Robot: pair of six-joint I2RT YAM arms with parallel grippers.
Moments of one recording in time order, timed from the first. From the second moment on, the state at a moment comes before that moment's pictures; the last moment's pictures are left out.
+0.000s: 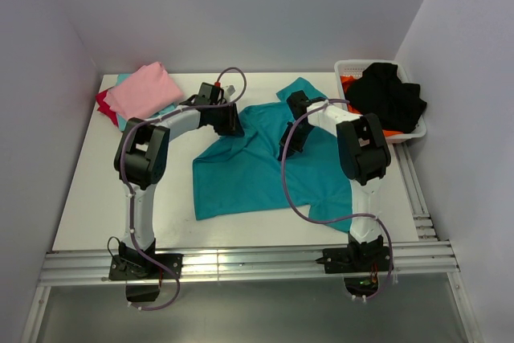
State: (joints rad) left arm -0.39 2.14 1.52 -0.27 0.42 -0.41; right arm 0.33 2.10 1.48 -0.81 -0.28 0.83
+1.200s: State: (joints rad) left arm -0.24 2.05 1.67 -0.37 0.24 -0.37; right arm 0.34 2.10 1.47 -0.79 -0.31 0.82
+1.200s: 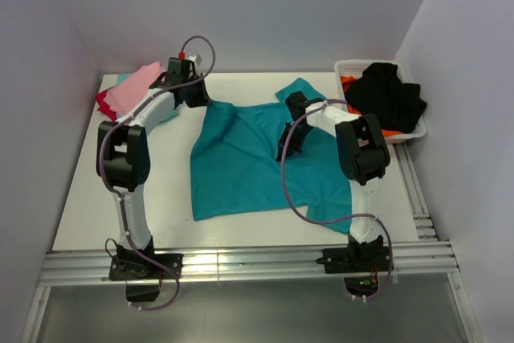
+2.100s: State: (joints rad) left arm -0.08 2.30 2.04 -0.52 0.02 -0.31; right arm 0.35 2.12 1.58 -0.90 -0.24 0.71
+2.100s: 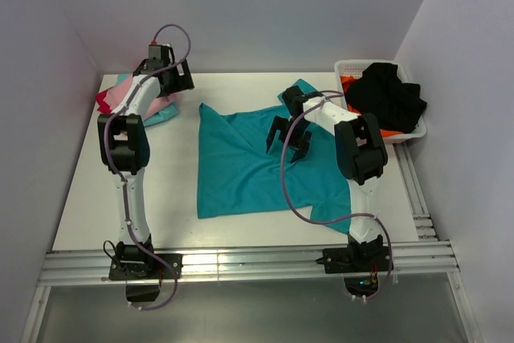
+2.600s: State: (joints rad) left arm -0.28 1.82 1.59 -0.51 0.08 -0.41; right arm 0.34 1.98 1.67 -0.83 -0.25 0.73
